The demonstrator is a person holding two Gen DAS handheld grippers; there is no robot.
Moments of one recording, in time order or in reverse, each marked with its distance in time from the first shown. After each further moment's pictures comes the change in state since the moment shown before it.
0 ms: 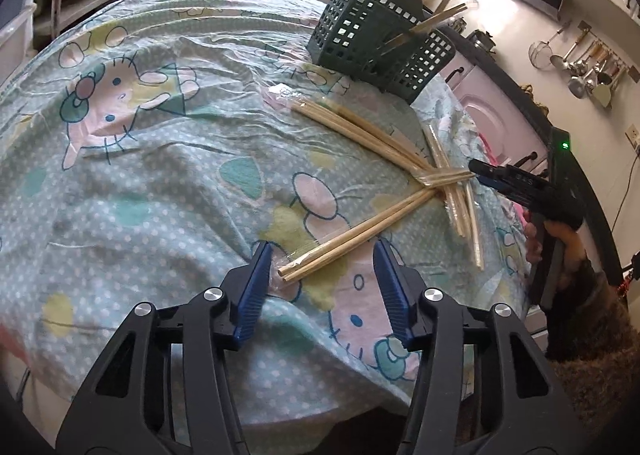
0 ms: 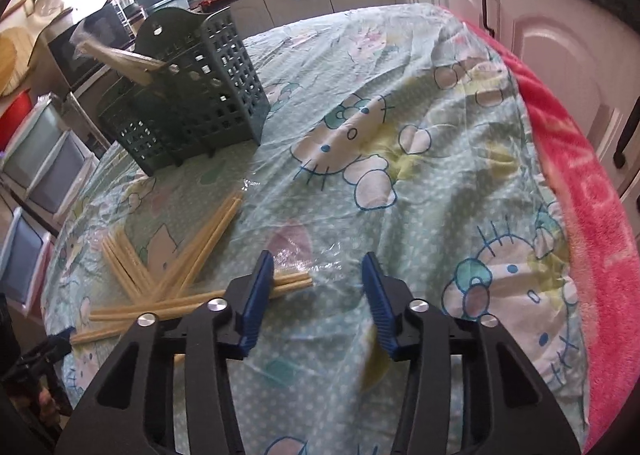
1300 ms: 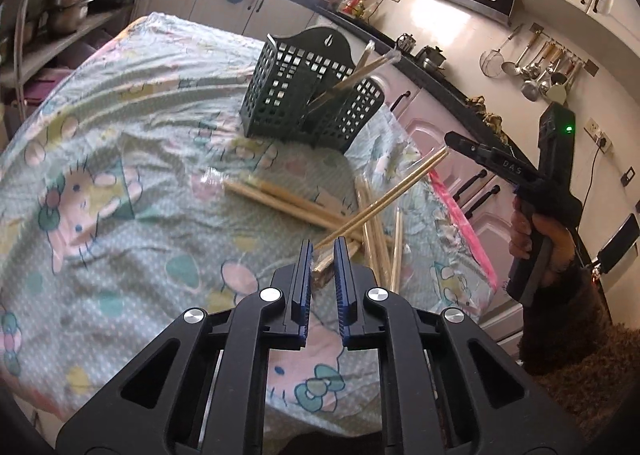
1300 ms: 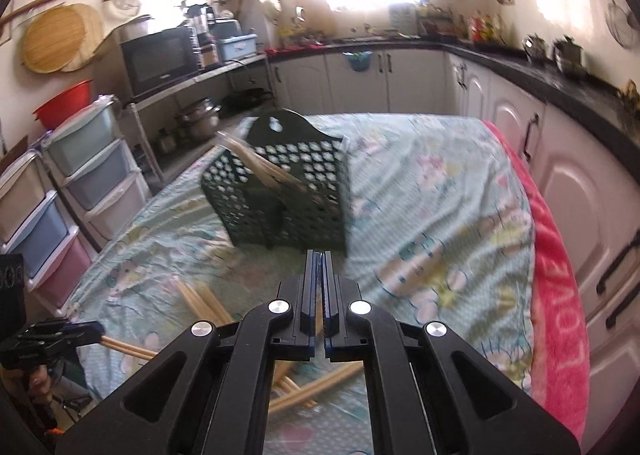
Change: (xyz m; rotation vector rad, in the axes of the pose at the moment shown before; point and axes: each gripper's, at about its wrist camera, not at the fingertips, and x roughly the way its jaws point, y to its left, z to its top) left arm -0.035 -0.044 0.049 0.095 -0.091 -0.118; right arm -0.093 0.099 0.043 -0.261 -0.251 0.062
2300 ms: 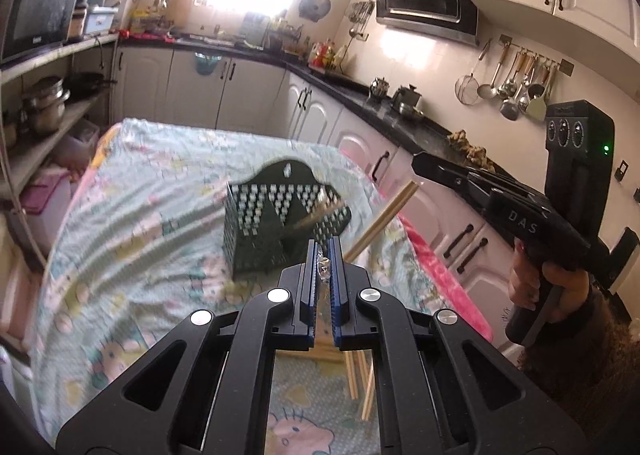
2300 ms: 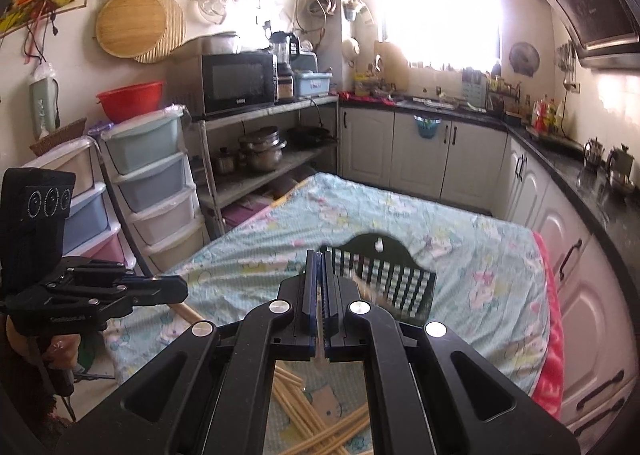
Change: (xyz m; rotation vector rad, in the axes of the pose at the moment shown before) left arm -0.038 -0.051 0.121 0.183 -0.165 0.019; right arm -0.041 0.088 0.100 -0.229 -0.145 0.123
